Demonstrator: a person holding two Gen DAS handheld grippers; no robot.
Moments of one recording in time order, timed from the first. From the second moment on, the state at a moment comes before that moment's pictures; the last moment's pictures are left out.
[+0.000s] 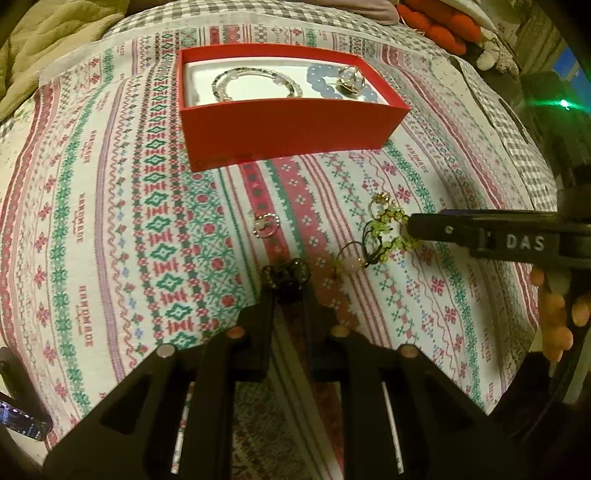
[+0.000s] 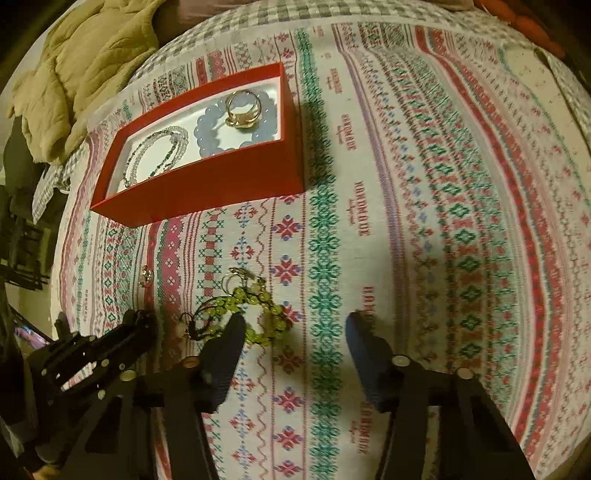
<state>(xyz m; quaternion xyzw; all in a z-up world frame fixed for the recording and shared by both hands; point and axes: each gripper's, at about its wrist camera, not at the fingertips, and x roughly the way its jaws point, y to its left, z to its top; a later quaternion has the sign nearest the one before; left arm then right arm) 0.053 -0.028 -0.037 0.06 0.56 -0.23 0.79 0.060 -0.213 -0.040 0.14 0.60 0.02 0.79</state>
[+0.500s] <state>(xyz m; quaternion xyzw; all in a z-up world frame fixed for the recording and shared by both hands) 0.051 -0.018 -0.035 0.06 0.56 -0.22 0.80 0.078 -0.184 -0.052 0.10 0.60 0.01 0.79</state>
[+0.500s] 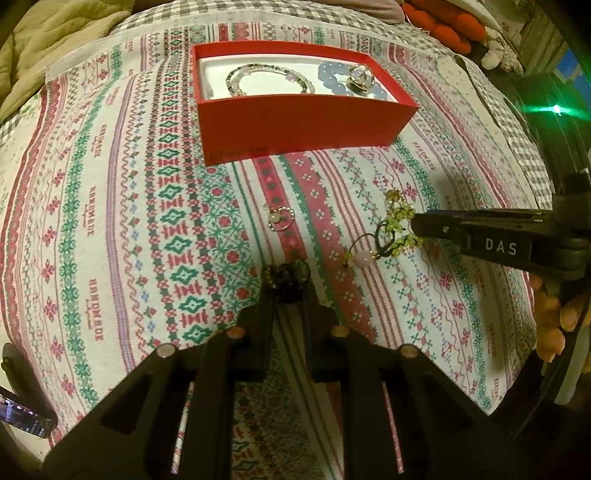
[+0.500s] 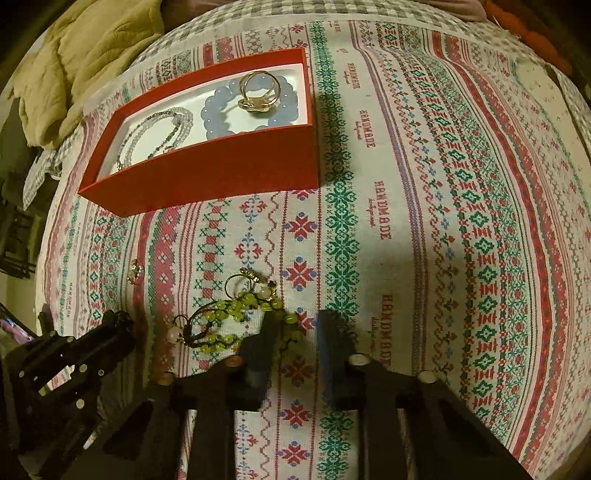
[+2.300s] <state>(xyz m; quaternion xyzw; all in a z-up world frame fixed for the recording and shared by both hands) 0.047 -0.014 -0.011 0.04 0.55 -0.22 0.80 0.030 -0.184 0.008 0.10 0.54 0.07 0.83</state>
